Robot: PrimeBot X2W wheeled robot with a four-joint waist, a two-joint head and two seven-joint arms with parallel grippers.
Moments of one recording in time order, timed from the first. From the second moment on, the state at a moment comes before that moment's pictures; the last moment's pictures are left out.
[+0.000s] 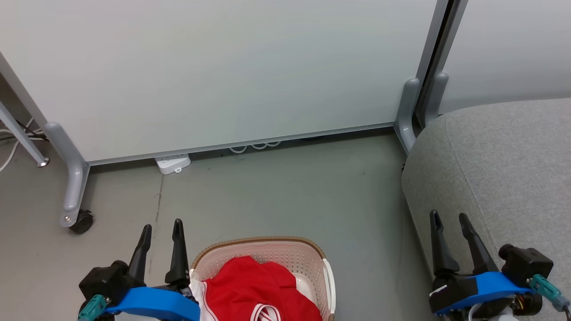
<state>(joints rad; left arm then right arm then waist) -0.10 0.04 -0.13 0.22 -0.42 0.02 -0.19 -0.07 -0.05 -0.01 0.23 0.32 0.13 -0.15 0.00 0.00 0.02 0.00</state>
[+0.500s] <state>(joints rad) -0.10 0.05 -0.15 0.21 -0.30 0.04 -0.22 -0.07 -0.05 -0.01 0.22 0.20 0.13 -0.18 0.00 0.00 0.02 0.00</state>
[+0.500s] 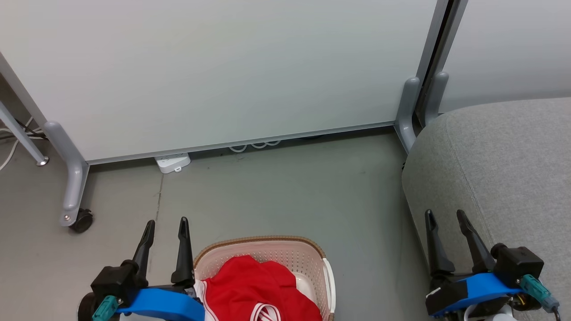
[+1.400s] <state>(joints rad) -0.11 0.05 -0.17 0.22 -0.17 0.05 -0.26 -0.08 -0.05 0.00 0.22 0.04 0.13 -0.21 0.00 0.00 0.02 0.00</state>
